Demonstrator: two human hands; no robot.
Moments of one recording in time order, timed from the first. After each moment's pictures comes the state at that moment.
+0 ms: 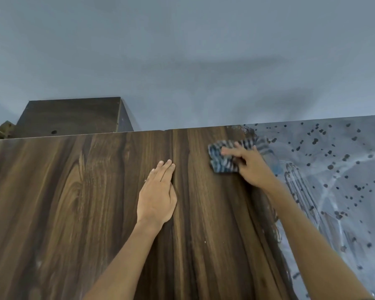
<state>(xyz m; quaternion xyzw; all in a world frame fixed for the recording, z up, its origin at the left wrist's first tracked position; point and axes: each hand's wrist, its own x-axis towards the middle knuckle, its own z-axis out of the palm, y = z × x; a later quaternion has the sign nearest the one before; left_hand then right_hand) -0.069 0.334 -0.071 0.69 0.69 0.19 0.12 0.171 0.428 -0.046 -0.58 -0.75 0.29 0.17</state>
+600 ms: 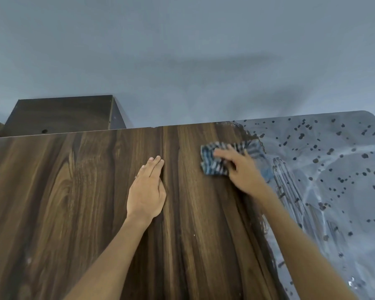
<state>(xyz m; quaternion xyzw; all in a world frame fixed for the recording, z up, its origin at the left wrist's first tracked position) -0.072 0.336 -0.080 0.68 0.69 0.20 0.13 0.179 0.402 -0.058 -0.57 -0.76 0.25 0.21</state>
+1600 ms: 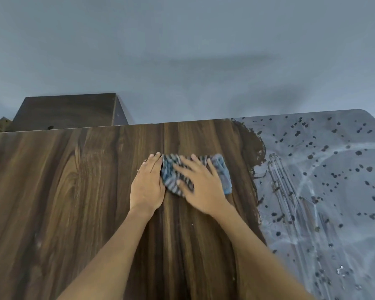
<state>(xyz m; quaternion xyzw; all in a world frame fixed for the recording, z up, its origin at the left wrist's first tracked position) -0.066 0.327 -0.070 0.67 0.70 0.19 0.14 0.098 0.342 -0.058 -0.51 -0.83 0.17 0.13</state>
